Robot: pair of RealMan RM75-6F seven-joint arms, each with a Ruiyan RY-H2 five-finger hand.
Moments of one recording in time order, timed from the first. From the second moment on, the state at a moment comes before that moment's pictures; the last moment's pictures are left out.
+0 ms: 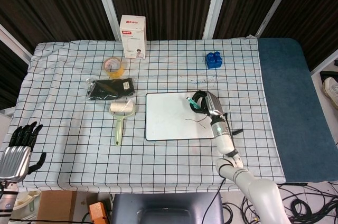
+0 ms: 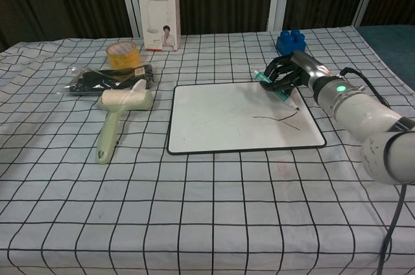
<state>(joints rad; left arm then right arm) -0.14 -1.18 -0.04 -1.51 1.48 1.43 0.05 0.92 -2.13 0.37 -0.33 -1.25 0.78 0.76</state>
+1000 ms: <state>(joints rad) -0.12 -1.20 0.00 -1.52 1.58 1.50 0.08 0.64 -1.70 0.15 -0.76 -1.34 0.95 0.26</state>
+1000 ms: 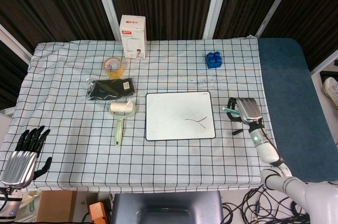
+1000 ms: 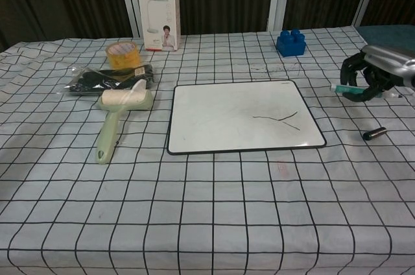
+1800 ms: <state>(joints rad) -0.11 -1.18 0.00 -1.53 1.58 1.51 0.06 0.64 -1.61 0.11 -0.84 -1.34 0.77 0.25</state>
